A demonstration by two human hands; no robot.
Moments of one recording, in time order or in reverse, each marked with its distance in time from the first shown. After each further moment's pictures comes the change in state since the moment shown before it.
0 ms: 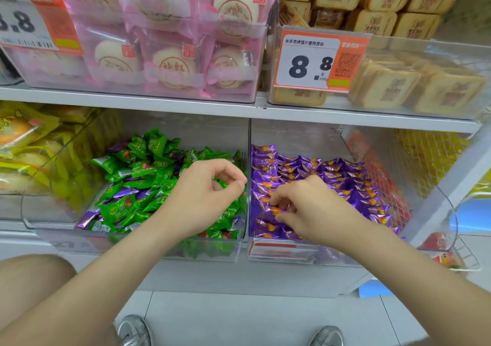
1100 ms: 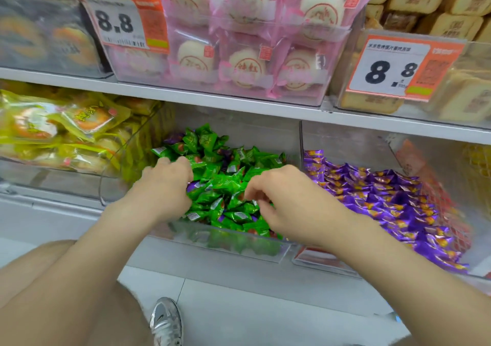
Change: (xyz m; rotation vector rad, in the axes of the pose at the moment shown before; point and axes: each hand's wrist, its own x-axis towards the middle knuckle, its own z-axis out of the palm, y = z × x) left_hand -0.025 -0.058 -0.108 0.840 -0.083 -0.485; right_hand 0.059 -0.102 0.007 0.006 -0.020 -0.251
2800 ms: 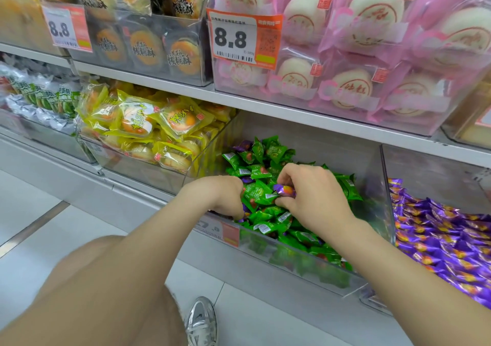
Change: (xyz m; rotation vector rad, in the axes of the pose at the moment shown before) left_hand 0.041 -0.048 -0.001 0.026 -0.333 0.082; right_hand 0.092 -0.033 0.045 -0.051 0.159 0.160
